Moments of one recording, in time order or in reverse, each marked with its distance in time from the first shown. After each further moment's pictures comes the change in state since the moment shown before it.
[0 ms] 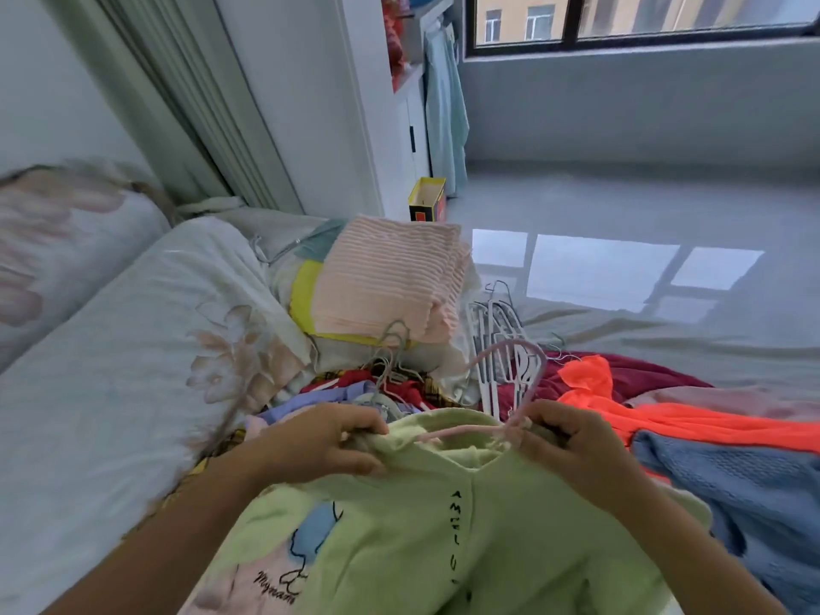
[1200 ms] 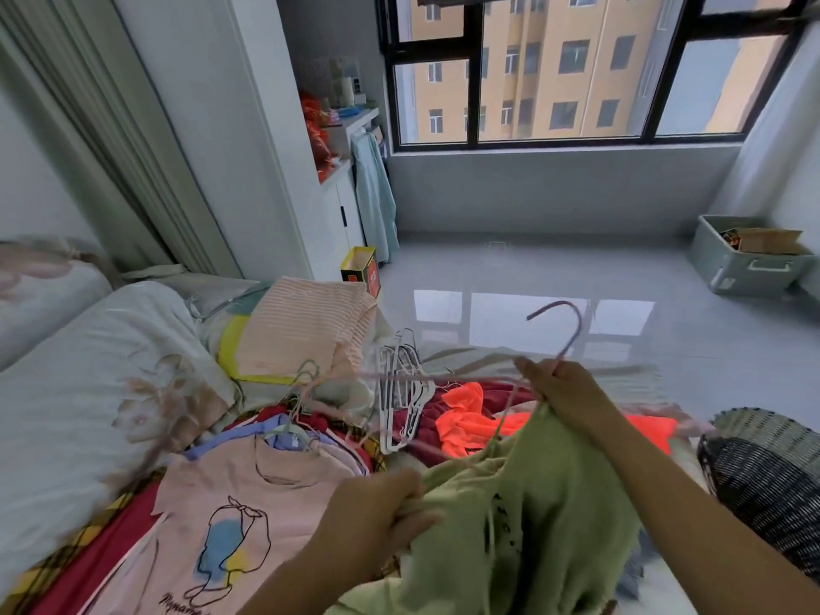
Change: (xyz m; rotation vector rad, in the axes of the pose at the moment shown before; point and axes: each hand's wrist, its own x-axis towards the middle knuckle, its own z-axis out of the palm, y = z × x) left_hand -0.018 0.250 0.169 0.227 0.615 0.339; right_hand -0.123 -0.046 -0.212 -0.106 0.303 0.347
